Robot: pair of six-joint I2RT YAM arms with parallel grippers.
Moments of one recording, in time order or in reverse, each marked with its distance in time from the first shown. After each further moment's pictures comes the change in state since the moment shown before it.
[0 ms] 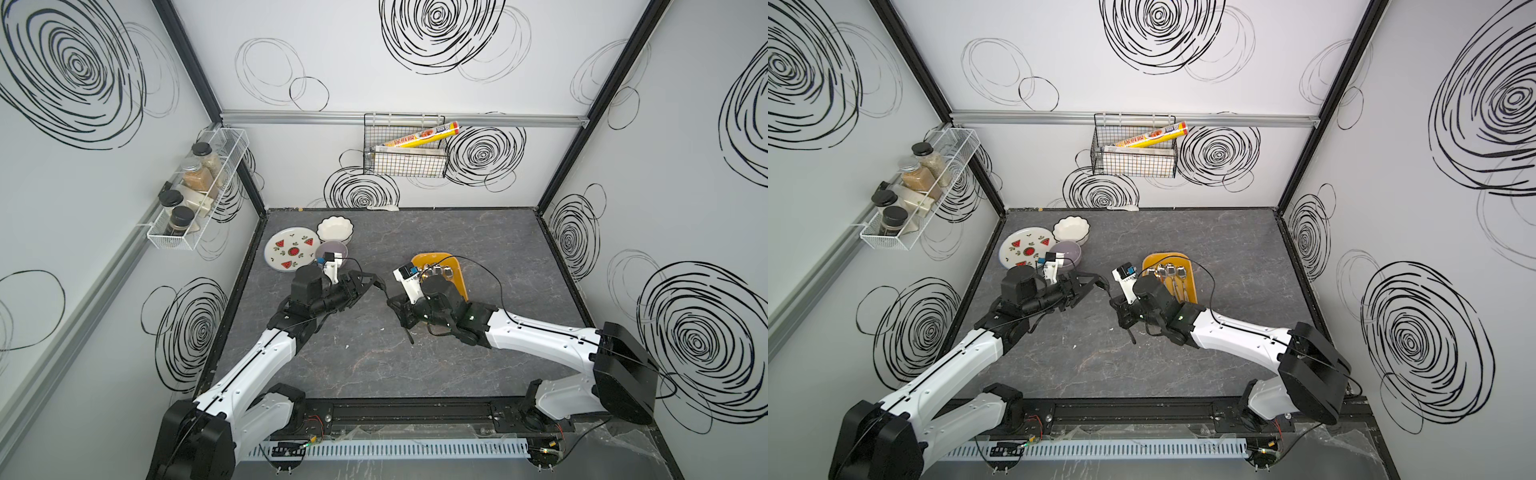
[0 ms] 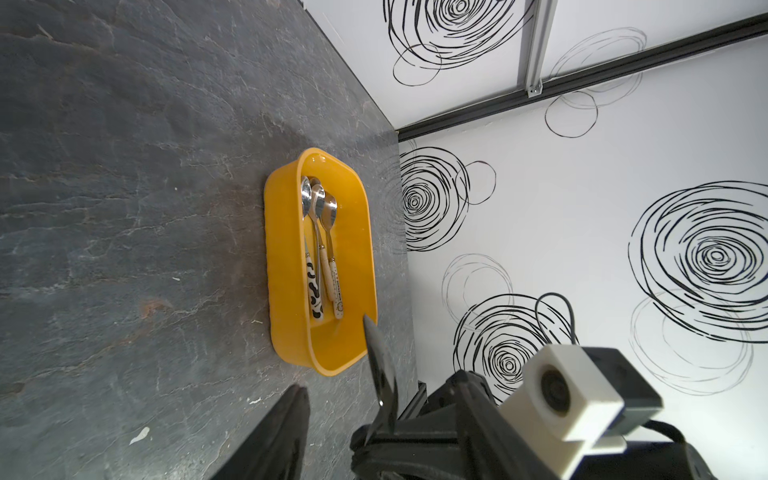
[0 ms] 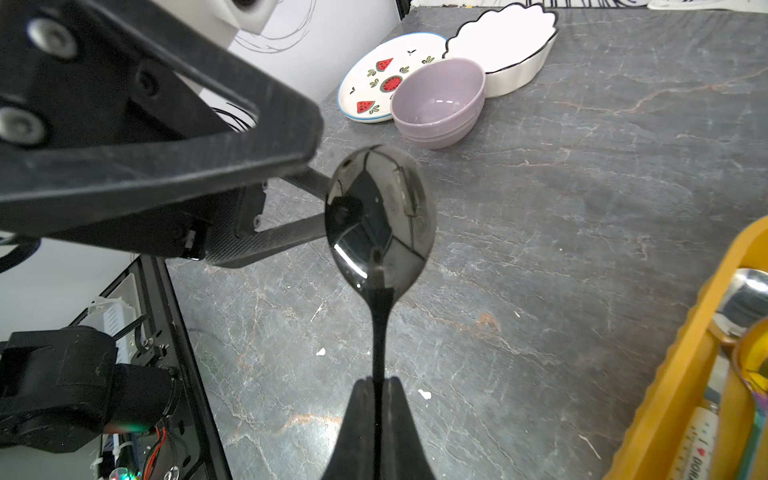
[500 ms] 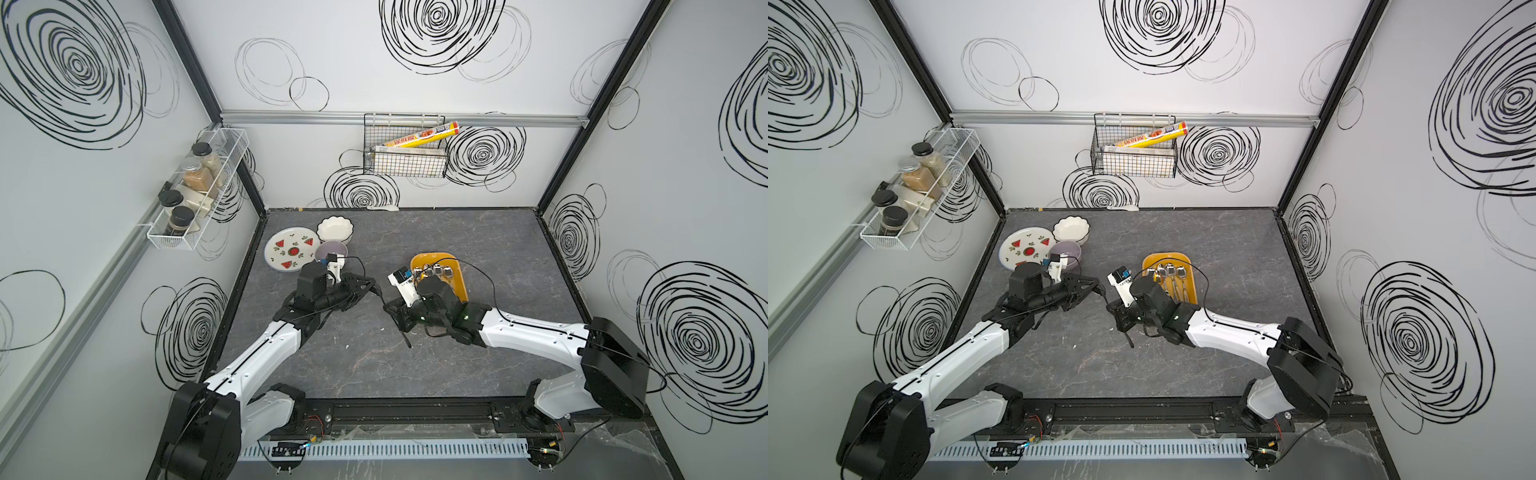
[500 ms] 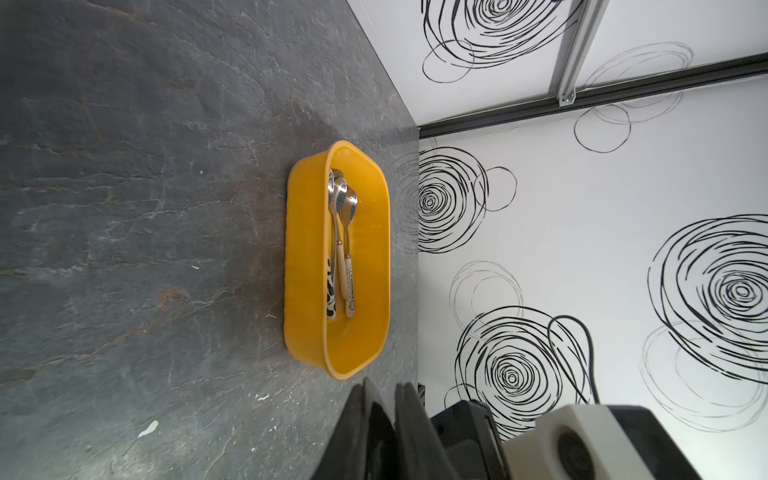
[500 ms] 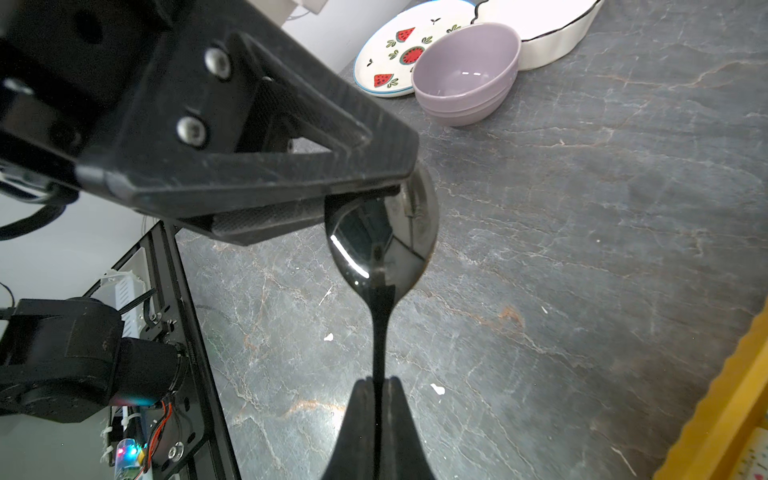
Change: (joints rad) left arm -0.008 0.085 0.025 0.024 0.019 -0.061; right arm 0.000 0.058 0.000 0.016 -0.057 -0.021
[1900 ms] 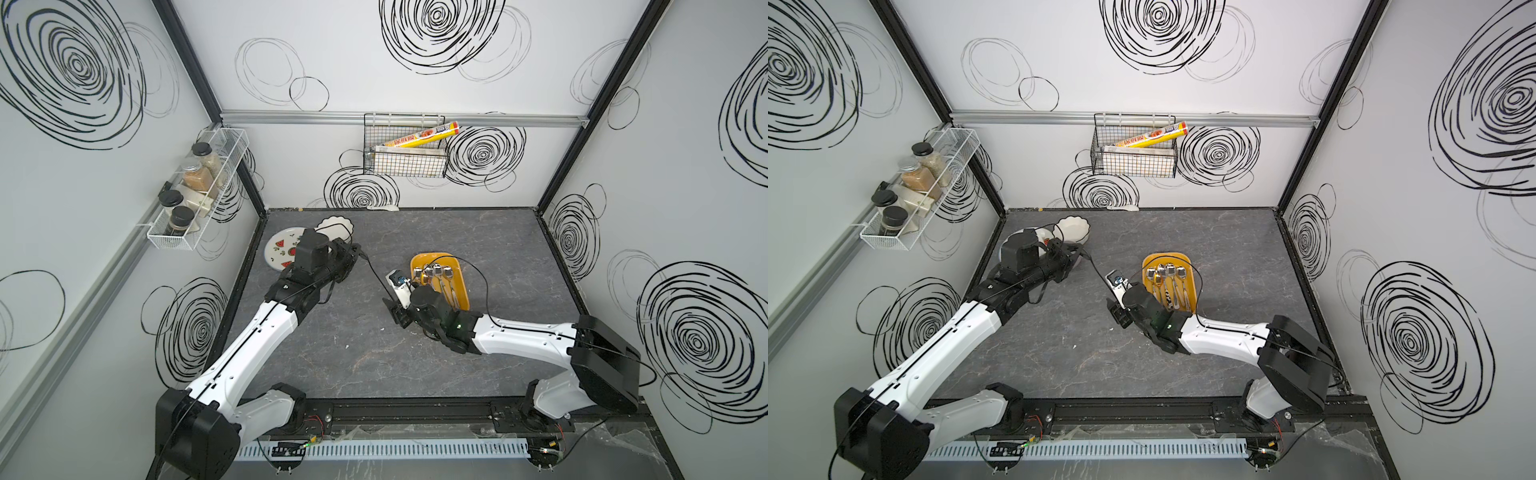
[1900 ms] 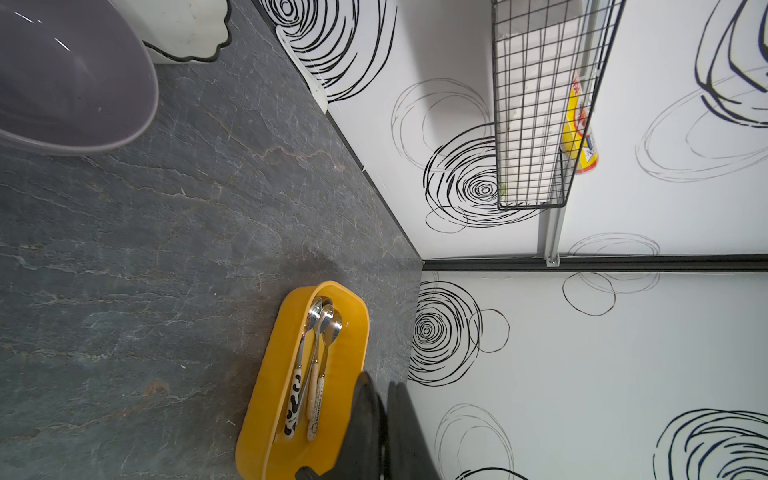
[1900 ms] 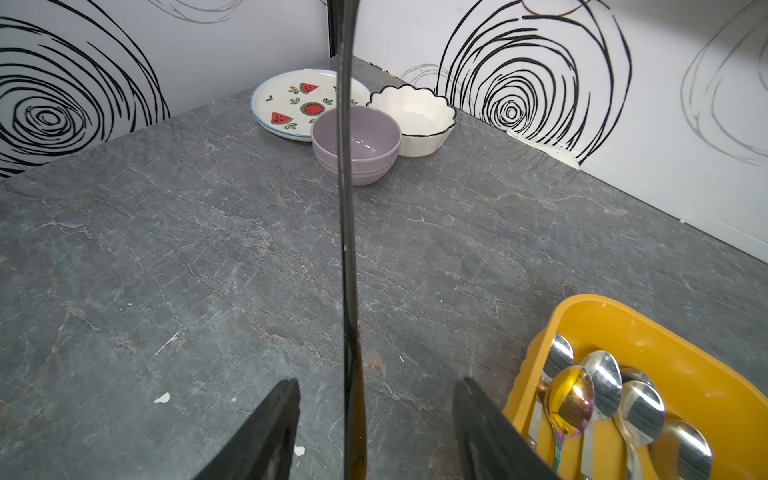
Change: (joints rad) left arm -0.047 0.027 0.359 -0.334 -0.462 -0.121; right arm 0.074 0.057 -0.005 0.125 0.466 -0.286
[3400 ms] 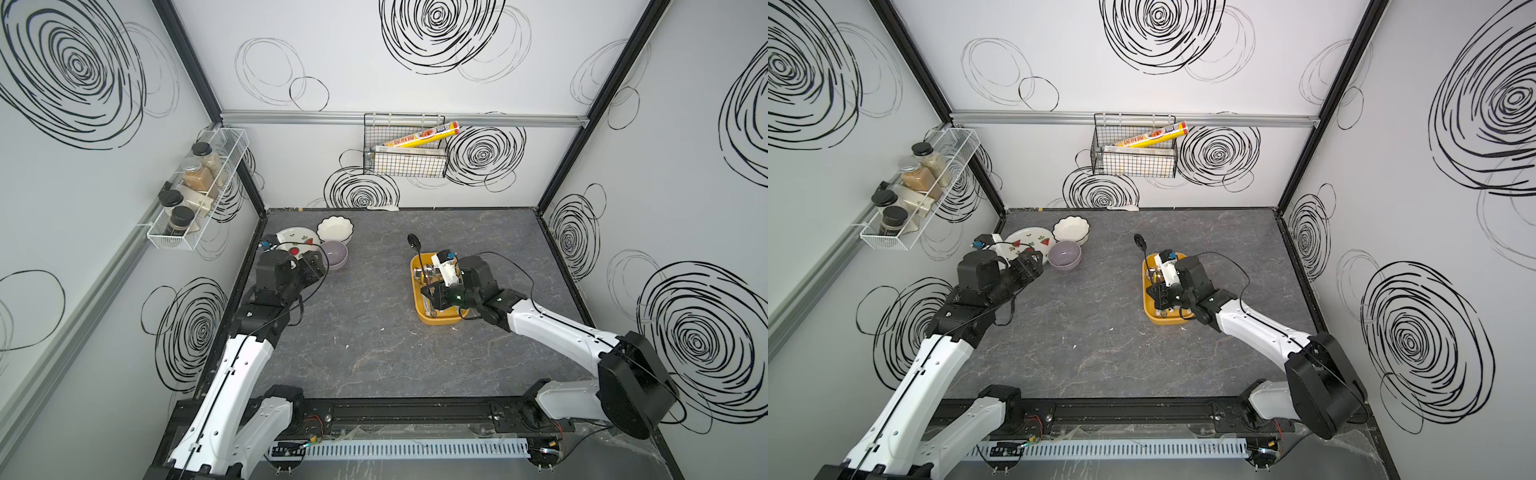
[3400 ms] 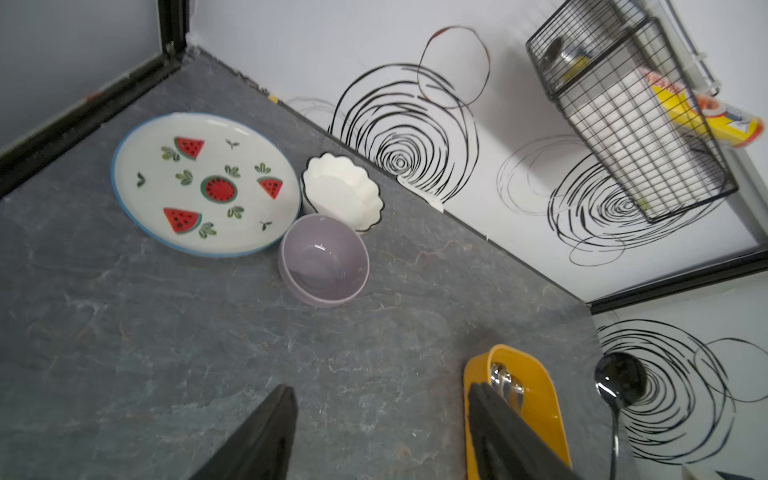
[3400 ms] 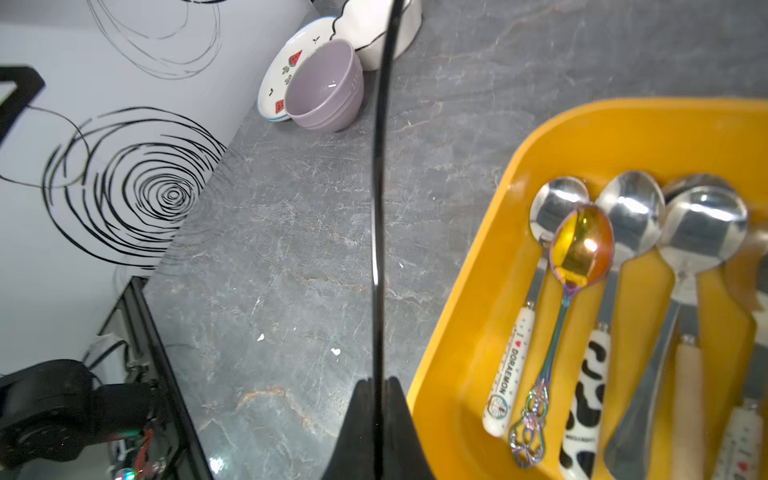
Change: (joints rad) left arm 0.246 -0.258 -0.095 -0.262 -0.155 0.652; right arm -0.484 -0.187 -0.089 -0.286 -0.725 0.336
